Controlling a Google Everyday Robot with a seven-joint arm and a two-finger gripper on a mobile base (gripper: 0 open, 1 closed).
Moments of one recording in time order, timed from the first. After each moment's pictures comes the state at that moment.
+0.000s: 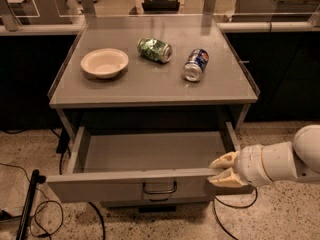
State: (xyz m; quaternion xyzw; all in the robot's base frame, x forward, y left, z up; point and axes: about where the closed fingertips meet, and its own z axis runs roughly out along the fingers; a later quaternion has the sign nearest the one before) arm 0.445 -0.168 0.676 -0.59 0.72 0.18 0.34
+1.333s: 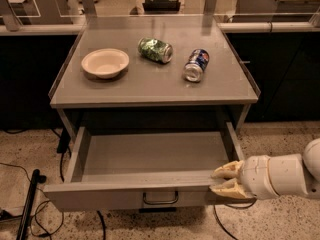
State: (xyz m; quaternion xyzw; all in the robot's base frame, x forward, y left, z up) arm 0.416 -0.164 0.685 -0.58 0.71 0.17 0.35
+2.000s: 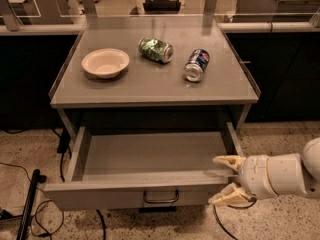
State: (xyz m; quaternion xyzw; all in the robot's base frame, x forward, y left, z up) arm 0.416 -0.164 0.685 -0.58 0.71 0.17 0.35
